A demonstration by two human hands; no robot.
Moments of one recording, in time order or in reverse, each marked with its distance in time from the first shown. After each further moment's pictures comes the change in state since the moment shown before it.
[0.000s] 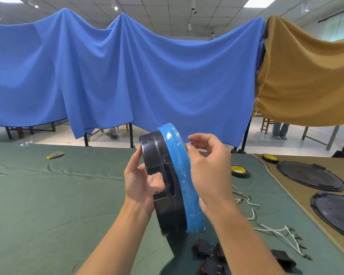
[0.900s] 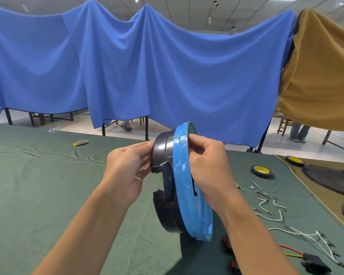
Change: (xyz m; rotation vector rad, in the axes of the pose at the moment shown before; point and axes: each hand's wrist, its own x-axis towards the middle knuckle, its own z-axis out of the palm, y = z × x) left_hand -0.055 0.084 0.030 0.656 0.736 0.146; right_hand -0.019 0.001 0.049 -0.159 -0.385 -0.023
